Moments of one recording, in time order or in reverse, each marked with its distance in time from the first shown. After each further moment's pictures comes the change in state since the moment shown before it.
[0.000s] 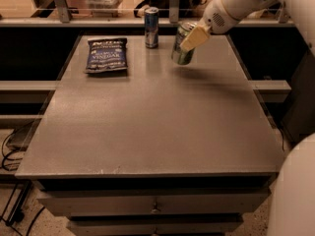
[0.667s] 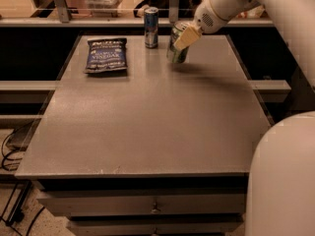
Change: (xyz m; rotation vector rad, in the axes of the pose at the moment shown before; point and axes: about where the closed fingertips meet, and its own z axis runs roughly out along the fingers) arm -0.010 -0.015 0.031 0.017 0.014 0.035
